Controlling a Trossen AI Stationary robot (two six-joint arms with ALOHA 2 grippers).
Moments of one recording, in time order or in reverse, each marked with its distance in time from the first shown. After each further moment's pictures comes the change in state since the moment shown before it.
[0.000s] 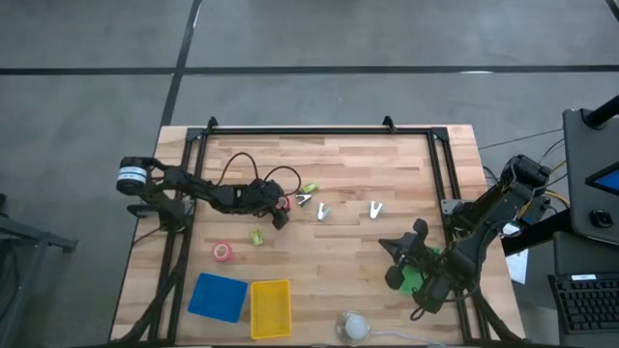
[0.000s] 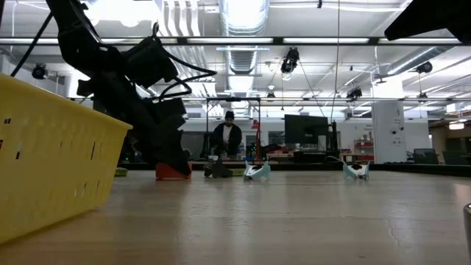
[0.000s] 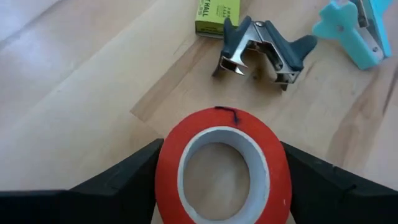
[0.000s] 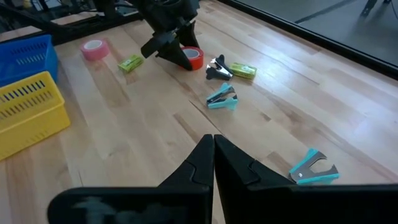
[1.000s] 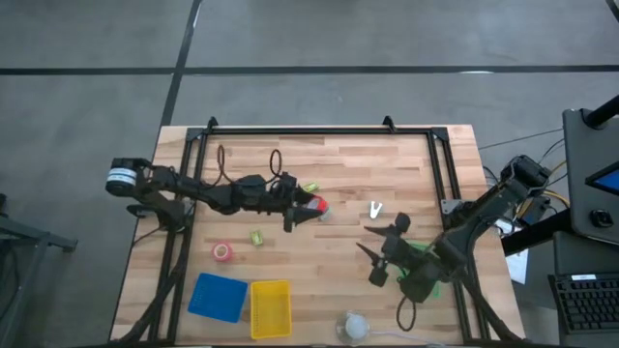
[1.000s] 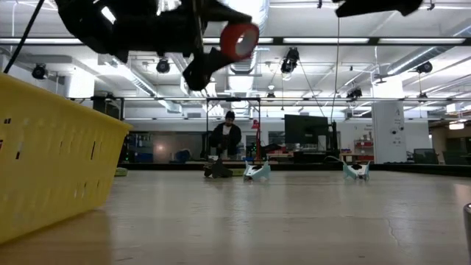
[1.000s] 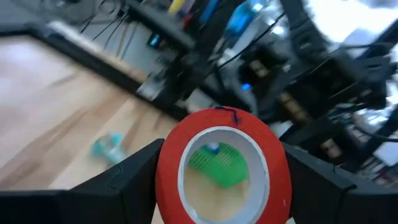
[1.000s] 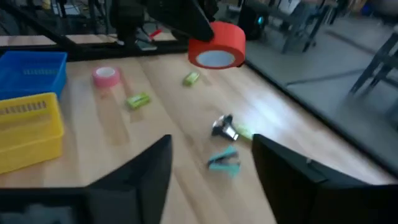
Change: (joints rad) left arm -0.084 -0.082 0.134 0.634 0.320 -0.110; right arm -0.139 0.000 -0.004 0.490 0.063 -0.742
